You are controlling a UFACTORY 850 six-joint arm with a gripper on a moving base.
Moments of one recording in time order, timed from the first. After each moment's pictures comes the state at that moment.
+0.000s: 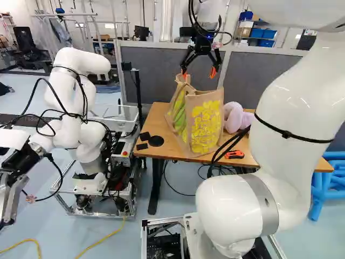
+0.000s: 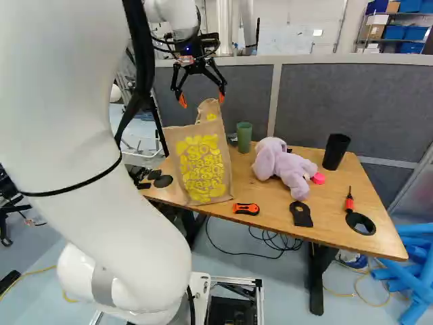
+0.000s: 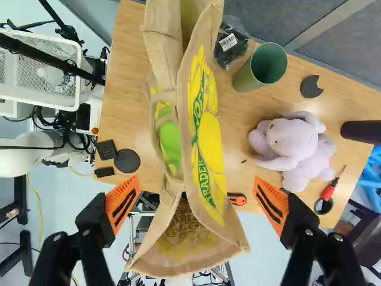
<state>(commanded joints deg) -1.7 -4.8 -81.9 -3.4 -67.0 -3.0</state>
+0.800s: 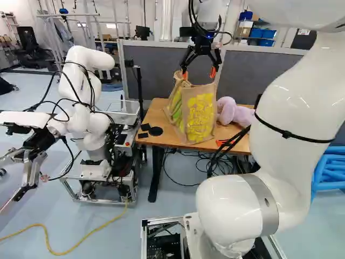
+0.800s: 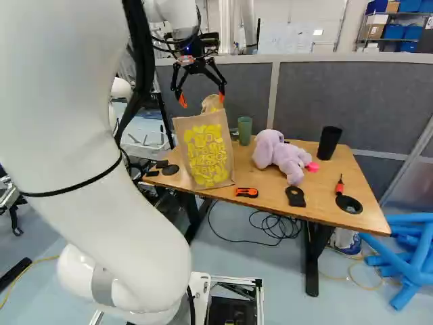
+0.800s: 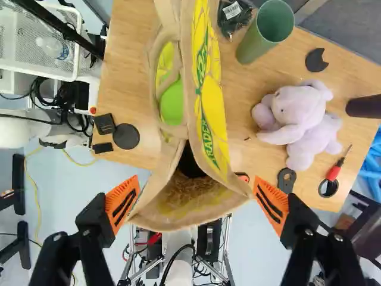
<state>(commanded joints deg) -1.7 -4.8 -81.9 -3.4 -67.0 -3.0</state>
